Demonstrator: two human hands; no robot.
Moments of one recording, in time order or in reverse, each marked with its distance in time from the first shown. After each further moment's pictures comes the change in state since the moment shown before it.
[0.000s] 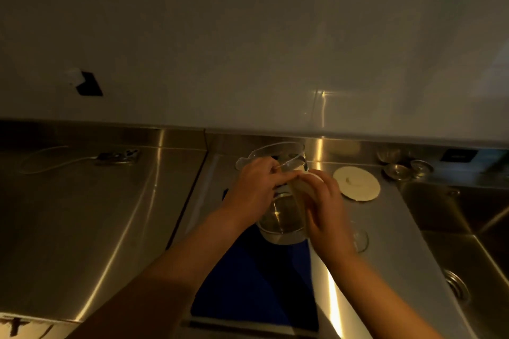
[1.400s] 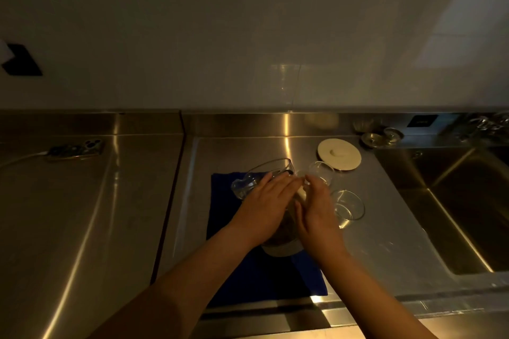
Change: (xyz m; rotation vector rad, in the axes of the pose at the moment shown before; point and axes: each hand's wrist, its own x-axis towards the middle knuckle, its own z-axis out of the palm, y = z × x) left_hand -0.050 -0.028 0.062 -0.009 -0.278 0.103; right_hand -0.044 -0.009 0.052 -0.124 -0.007 0.308
